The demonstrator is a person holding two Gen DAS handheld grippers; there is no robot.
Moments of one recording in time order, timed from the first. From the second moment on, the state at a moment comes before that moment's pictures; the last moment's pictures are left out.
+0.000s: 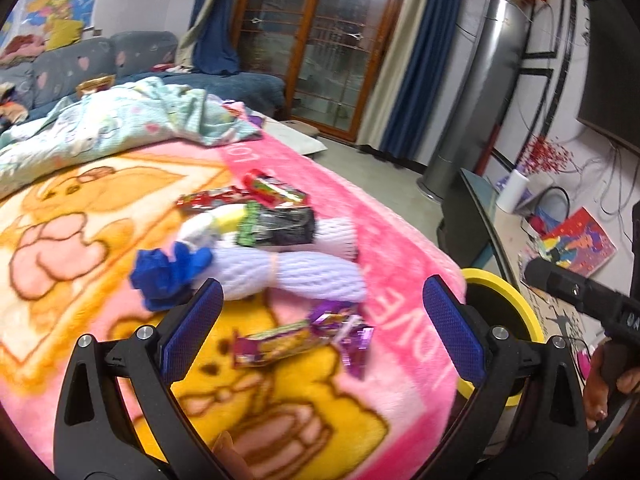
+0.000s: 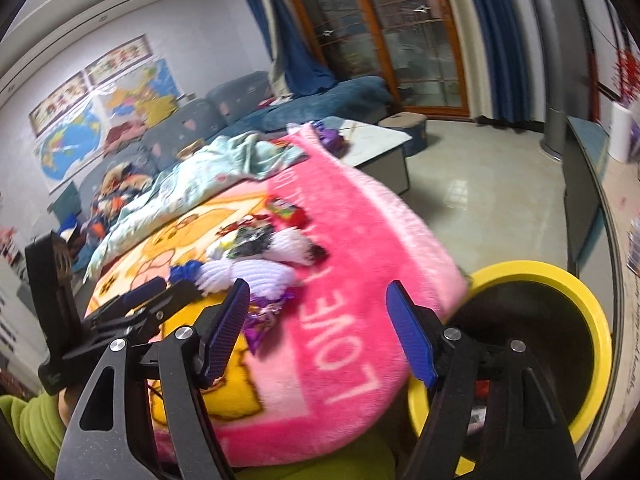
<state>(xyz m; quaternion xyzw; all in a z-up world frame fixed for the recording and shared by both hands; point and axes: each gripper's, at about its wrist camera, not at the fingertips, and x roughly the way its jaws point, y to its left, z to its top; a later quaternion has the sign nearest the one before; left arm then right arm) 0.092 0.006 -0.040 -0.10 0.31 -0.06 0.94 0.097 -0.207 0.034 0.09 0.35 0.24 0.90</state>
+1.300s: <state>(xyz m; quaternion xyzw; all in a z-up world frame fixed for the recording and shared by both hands) 0.111 0.058 -0.115 -0.19 0.41 -0.14 0.88 0.126 -0.114 -0.053 0.07 0.47 0.33 0.82</state>
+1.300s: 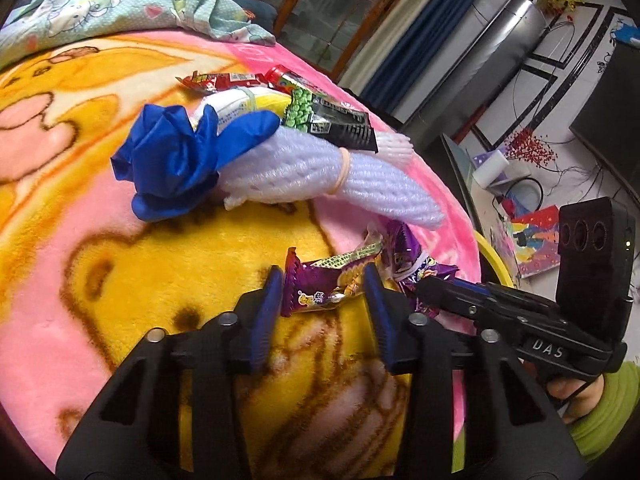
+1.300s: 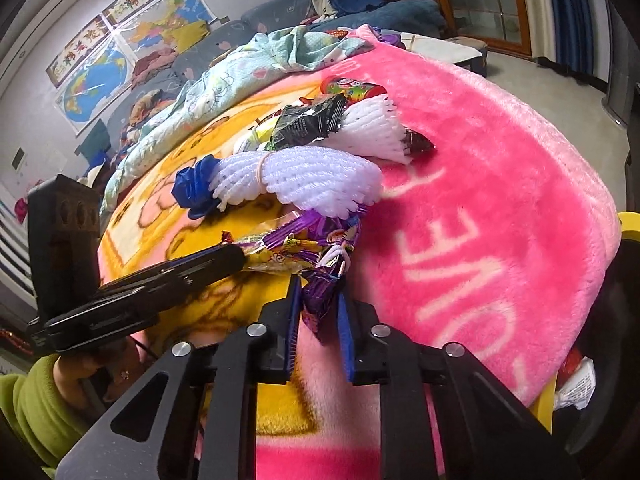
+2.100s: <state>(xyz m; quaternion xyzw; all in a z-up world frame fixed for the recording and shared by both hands) 0.087 0.038 -0.076 -0.16 0.39 -0.19 0.89 0.094 -0.155 -0.027 0.08 0.47 0.31 0.82</state>
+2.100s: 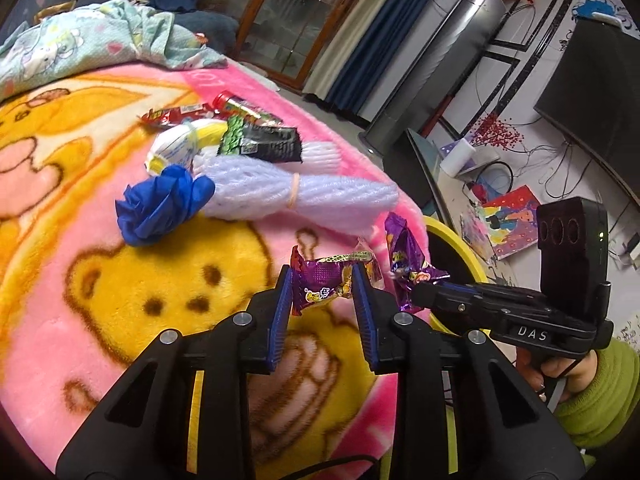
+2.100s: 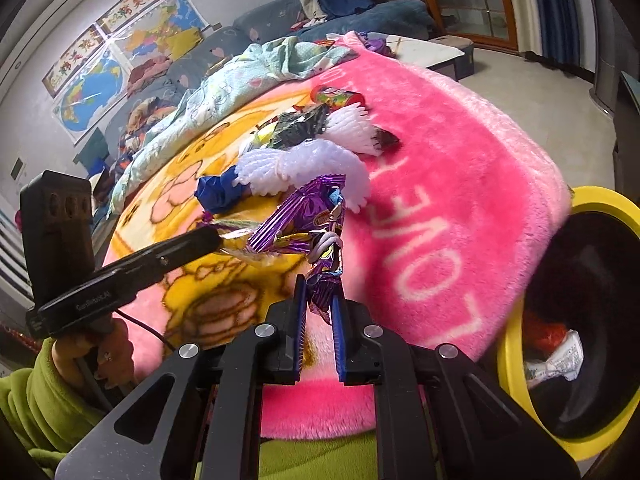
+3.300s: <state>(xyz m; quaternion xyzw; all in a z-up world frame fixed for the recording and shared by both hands) 0.072 -0.033 -0.026 -0.11 0.33 -0.24 0.91 0.082 -0.243 0.020 0.13 0.38 0.22 0.89</state>
